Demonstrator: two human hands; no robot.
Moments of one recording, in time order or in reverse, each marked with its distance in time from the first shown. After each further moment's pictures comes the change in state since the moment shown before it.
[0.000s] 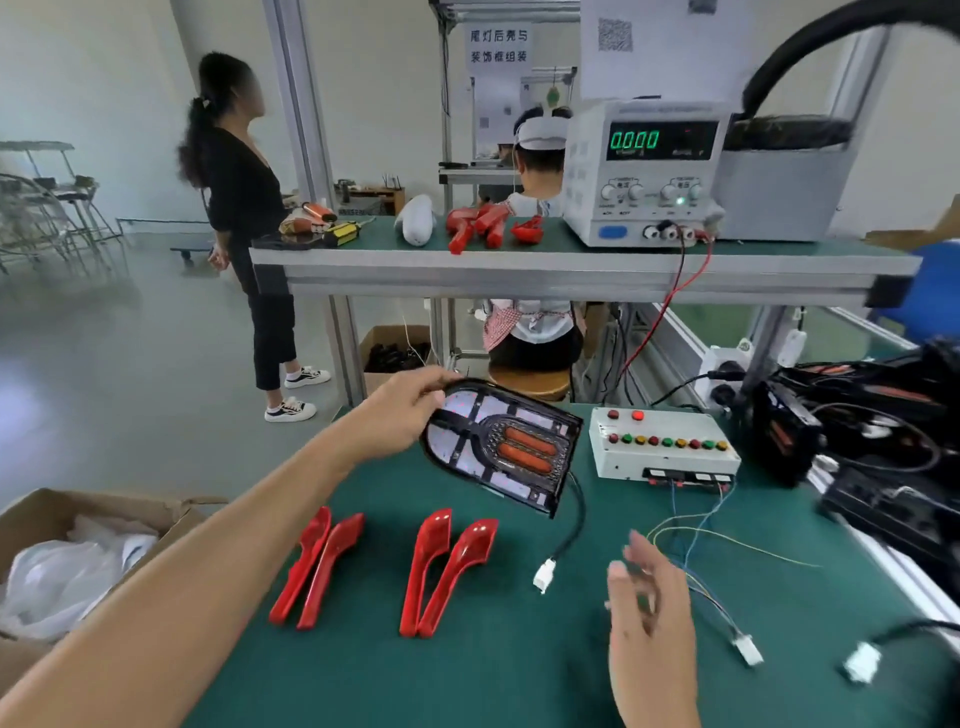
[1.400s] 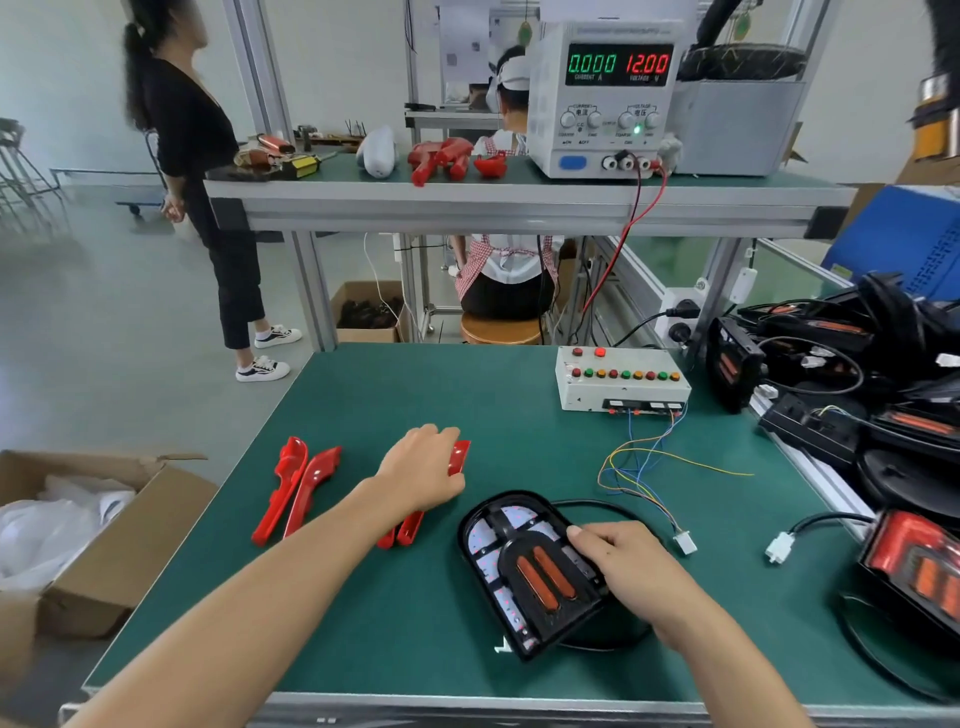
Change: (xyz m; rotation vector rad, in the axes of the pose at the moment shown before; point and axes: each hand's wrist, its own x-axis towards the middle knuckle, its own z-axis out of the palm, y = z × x) left_hand -0.066 -0.007 0.132 0.600 -0.217 -0.208; right_hand 0.006 -0.013 -0.064 -0.498 -0.655 0.292
